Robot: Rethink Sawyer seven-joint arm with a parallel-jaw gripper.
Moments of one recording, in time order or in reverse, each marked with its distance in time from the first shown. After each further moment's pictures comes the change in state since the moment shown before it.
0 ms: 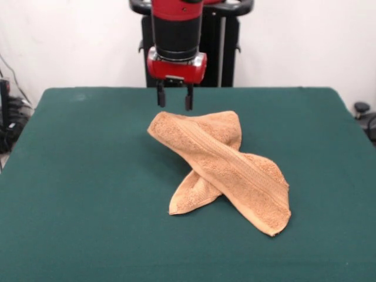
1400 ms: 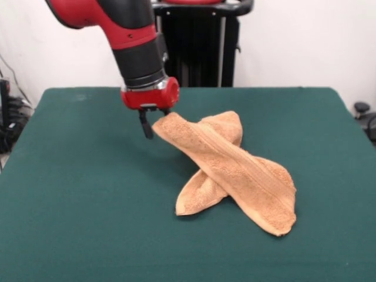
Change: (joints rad) arm -0.477 0.137 0.403 0.061 -0.117 -0.198 0.000
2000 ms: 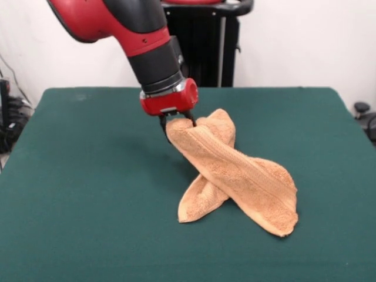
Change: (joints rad) arm -0.062 0.059 0.122 0.010 -0.025 0.000 0.000
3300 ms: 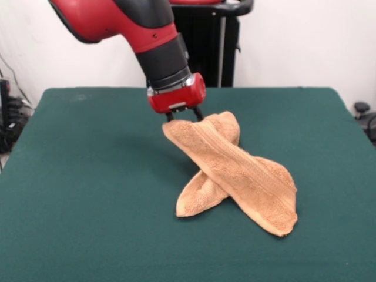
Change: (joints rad) arm -0.004 -0.023 0.032 0.012 -0.098 0.000 0.000
